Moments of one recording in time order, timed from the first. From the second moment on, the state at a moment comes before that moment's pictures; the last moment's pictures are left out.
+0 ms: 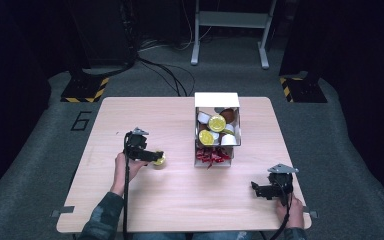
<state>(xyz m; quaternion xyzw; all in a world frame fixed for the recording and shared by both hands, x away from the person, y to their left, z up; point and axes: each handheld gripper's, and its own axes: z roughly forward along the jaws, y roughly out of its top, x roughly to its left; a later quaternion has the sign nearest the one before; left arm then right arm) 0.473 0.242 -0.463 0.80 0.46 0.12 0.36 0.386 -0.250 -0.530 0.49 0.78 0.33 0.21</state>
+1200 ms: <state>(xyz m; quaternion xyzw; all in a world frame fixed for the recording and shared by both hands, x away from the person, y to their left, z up) 0.385 0.323 -0.433 0.75 0.49 0.21 0.39 0.386 -0.250 -0.530 0.49 0.78 0.33 0.21</state>
